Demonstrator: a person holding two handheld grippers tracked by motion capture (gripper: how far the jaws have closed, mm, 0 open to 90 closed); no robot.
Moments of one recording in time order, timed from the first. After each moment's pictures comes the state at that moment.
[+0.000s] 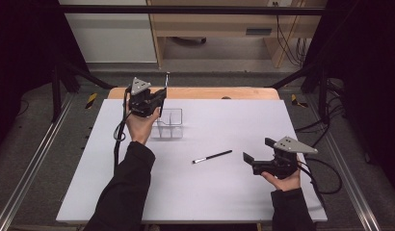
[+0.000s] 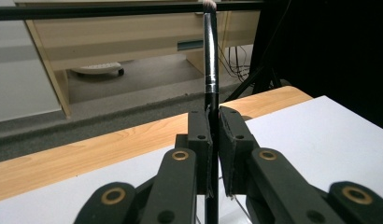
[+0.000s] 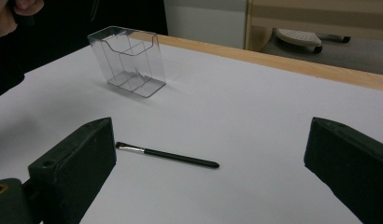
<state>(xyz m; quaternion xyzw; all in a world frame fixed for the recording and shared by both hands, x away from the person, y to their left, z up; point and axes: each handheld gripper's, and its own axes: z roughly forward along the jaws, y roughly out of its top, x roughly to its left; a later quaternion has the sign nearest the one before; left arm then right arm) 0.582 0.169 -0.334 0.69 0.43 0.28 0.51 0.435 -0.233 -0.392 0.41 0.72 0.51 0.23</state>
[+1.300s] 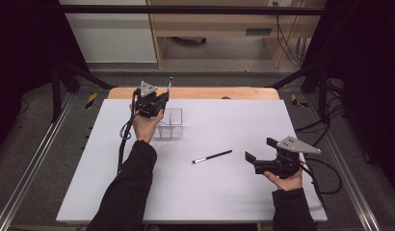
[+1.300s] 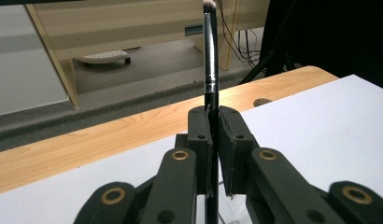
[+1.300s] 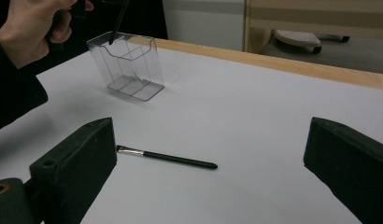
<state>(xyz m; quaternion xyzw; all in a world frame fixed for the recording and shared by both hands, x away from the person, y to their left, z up) 0.607 0.164 -0.369 0.71 0.43 0.29 0.48 0.435 -0.238 -0.392 0.41 0.71 0.52 0.23</state>
